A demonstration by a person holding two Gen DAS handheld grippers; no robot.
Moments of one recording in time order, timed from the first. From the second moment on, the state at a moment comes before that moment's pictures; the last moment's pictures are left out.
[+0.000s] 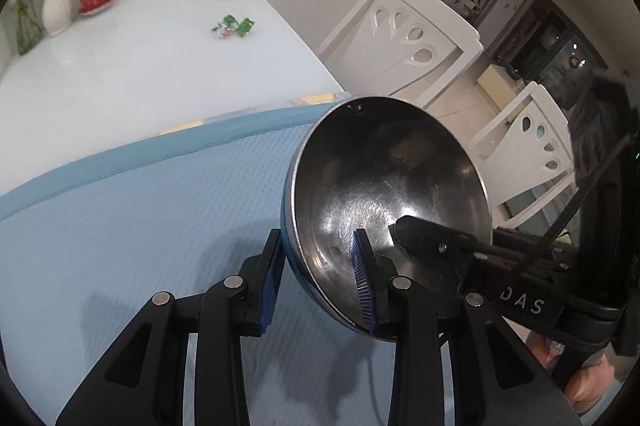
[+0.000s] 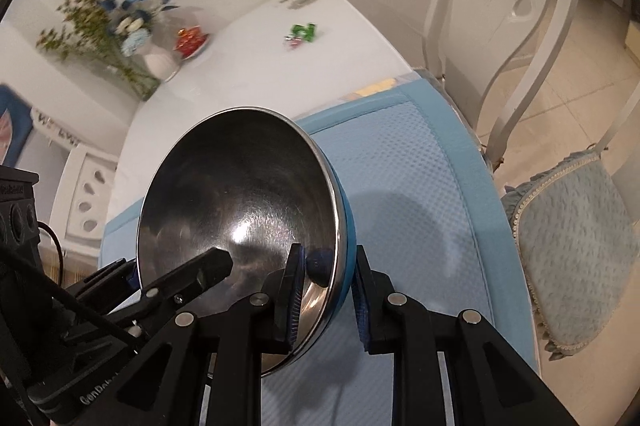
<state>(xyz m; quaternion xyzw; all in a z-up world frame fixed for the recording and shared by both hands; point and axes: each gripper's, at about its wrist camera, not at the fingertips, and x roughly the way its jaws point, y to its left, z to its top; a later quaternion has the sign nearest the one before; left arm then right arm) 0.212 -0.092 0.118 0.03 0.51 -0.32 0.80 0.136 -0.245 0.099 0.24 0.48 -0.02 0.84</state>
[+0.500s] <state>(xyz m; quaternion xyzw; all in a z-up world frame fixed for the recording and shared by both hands) 0.102 -0.017 0.167 0.04 0.47 -0.26 0.84 0.033 -0.168 0.152 0.20 0.46 0.05 0.86</state>
